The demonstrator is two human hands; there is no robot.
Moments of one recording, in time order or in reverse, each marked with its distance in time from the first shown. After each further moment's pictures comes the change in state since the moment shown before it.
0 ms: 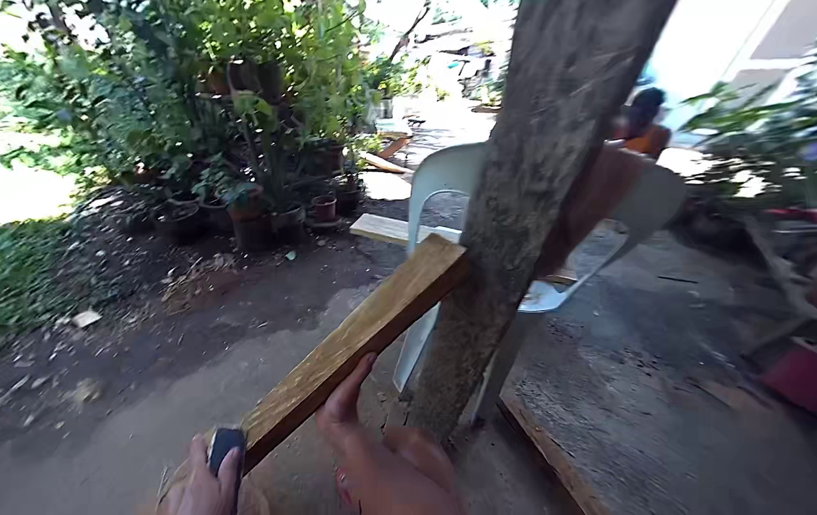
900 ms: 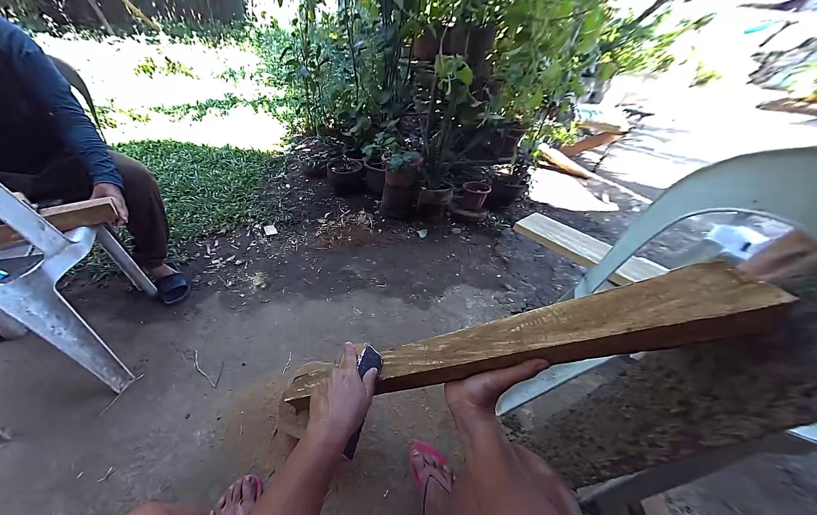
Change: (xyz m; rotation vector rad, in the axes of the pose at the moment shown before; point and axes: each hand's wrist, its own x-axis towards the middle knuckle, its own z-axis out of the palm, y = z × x) left_hand 0.002 0.026 -0.021 0.020 -0.194 -0.161; right_hand 0.000 -0.009 0.014 0.087 0.009 -0.138
